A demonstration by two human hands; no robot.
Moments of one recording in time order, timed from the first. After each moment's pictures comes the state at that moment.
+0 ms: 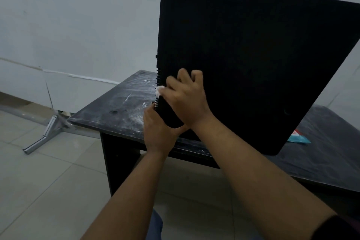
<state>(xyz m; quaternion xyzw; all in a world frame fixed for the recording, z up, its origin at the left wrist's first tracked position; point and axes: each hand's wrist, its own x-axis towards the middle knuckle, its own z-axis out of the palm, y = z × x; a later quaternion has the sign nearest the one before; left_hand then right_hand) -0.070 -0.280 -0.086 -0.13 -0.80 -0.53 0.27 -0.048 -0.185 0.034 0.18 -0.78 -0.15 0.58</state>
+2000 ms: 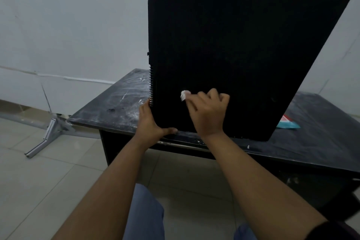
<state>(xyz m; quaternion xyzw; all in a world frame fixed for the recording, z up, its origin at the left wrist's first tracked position) -0.089 -0.315 -0.094 -0.25 -0.80 -0.53 0.13 -0.006 -0.130 -0.023 0.03 -0.77 -0.03 0.63</state>
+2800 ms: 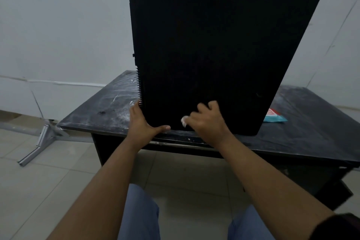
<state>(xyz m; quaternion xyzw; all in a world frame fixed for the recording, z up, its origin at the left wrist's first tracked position) -0.081 -0.310 -0.092 -0.22 -0.82 -0.52 0.12 0.025 -0.068 -0.057 0.16 -0.85 -0.19 0.46</state>
